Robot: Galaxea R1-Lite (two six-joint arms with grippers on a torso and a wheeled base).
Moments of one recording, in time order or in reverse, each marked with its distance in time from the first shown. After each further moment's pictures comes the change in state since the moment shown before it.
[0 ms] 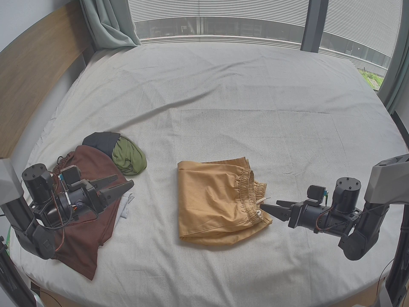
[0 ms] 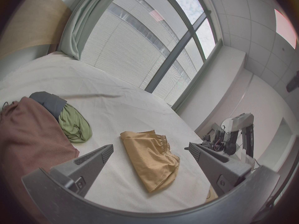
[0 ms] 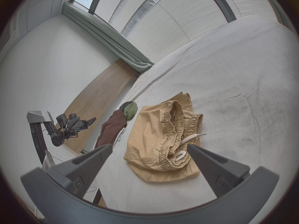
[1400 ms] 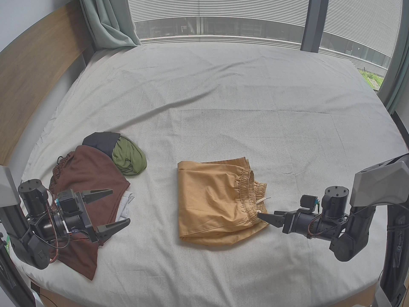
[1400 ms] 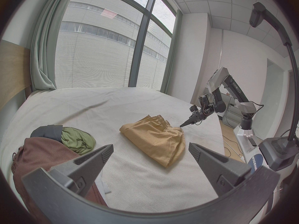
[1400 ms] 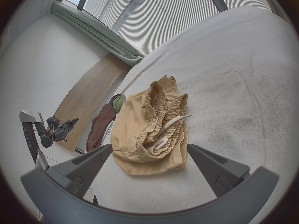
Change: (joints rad) left arm 0.083 0.015 0.141 0.000 -0.183 0.573; right arm -0.026 0.152 -0.053 -0.001 -0.004 0.001
